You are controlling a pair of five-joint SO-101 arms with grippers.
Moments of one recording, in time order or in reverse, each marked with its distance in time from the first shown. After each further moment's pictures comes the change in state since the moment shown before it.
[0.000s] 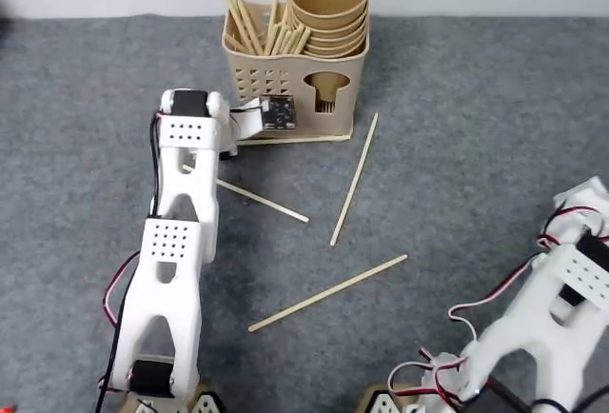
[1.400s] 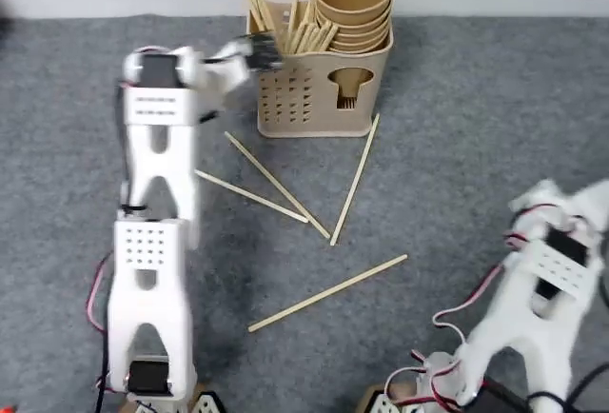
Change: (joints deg) left arm -5.4 -22.6 12.8 0.7 10.1; right arm -9.7 0.0 5.9 3.0 4.6
